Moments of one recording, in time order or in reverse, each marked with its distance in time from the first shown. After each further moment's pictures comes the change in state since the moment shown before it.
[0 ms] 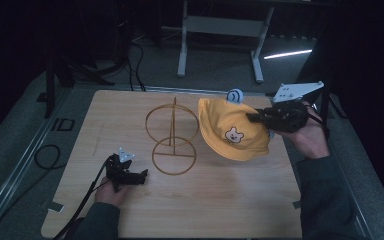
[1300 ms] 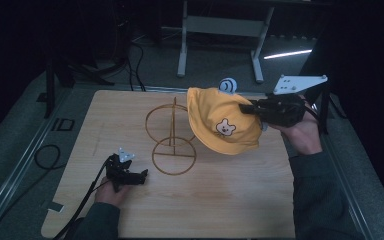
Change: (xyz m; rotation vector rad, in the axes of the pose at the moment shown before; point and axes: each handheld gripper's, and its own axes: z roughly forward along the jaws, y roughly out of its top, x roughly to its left) left arm 0.000 0.000 0.000 -0.001 0.001 0.000; right arm 0.007 0.022 -0.001 -0.150 0.048 -0.008
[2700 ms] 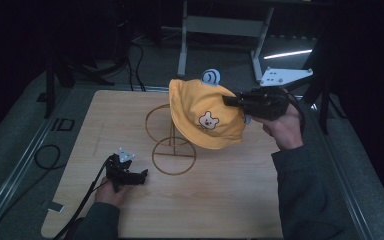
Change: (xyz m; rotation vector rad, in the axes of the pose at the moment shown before) left arm 0.000 0.000 0.000 -0.001 0.001 0.000; right arm 0.008 0.022 0.028 -0.109 0.060 0.018
